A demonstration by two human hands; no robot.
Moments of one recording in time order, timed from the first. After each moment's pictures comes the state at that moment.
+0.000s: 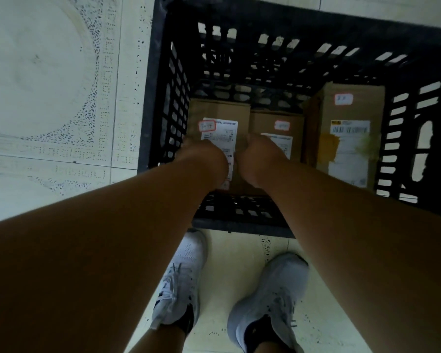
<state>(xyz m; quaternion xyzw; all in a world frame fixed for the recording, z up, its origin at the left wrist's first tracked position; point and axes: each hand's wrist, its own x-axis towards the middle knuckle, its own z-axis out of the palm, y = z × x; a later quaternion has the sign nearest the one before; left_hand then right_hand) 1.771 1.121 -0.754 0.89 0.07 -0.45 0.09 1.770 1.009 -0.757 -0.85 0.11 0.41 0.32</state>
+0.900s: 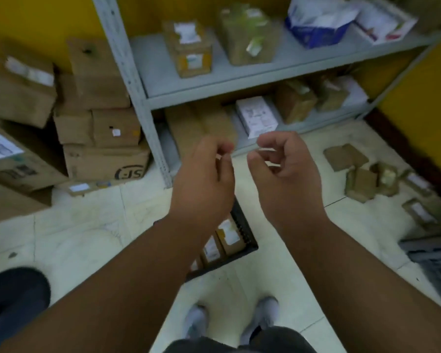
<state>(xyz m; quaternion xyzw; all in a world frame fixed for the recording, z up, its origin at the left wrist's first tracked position) 1.730 1.044 -0.018 0.85 -0.22 -0.01 0.48 1.665 0.936 0.004 -0.81 0.25 -0.21 0.48</state>
